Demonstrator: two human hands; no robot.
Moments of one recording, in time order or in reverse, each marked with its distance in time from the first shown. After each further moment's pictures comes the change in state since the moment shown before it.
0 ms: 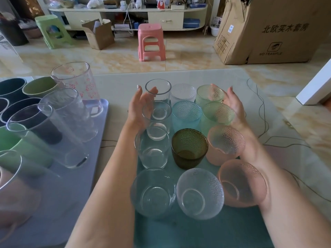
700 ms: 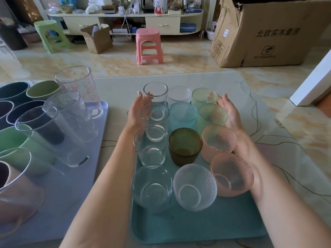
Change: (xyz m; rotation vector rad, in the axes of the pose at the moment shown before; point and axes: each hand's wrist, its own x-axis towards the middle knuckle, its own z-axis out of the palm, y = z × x) left_hand -0.010 0.002 0.002 0.010 -0.053 0.007; right_hand -0.016 0.000 -0.005 -0.177 0.092 -0.039
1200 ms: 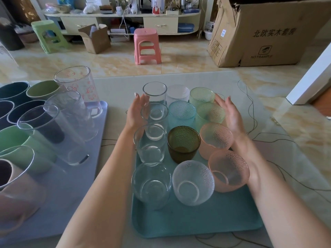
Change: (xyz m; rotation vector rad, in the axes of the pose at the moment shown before) left_hand -0.004 -0.004 -0.003 0.003 0.103 0.000; right_hand -0.037 -0.017 0.012 0.145 0.049 0.044
